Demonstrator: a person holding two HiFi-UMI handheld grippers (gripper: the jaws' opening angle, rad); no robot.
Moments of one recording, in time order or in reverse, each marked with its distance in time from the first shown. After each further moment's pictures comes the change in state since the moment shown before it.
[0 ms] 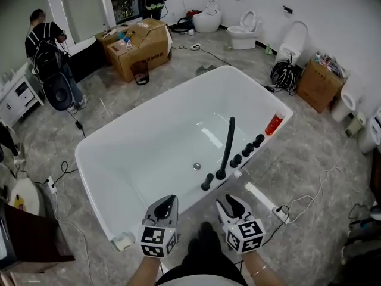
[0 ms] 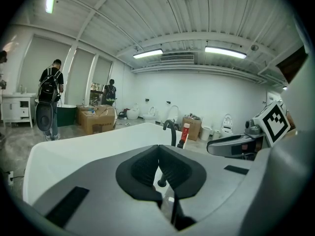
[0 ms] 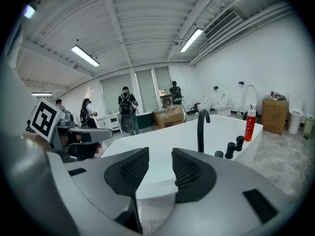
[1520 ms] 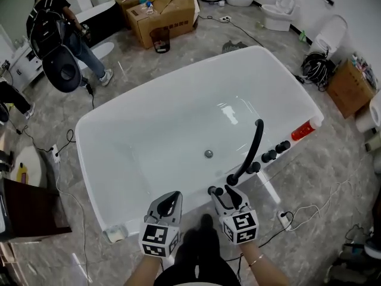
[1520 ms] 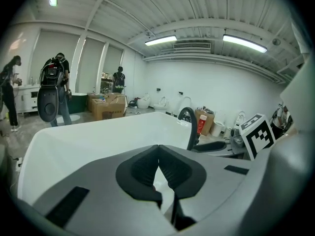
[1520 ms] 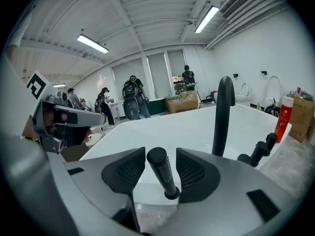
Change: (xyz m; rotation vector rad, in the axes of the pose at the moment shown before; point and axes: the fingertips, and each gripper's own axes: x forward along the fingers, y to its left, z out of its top) left arm 0.158 0.075 -0.033 -0.084 0.115 0.119; right arm 0.208 -0.087 -0.034 -0.098 0.168 0.167
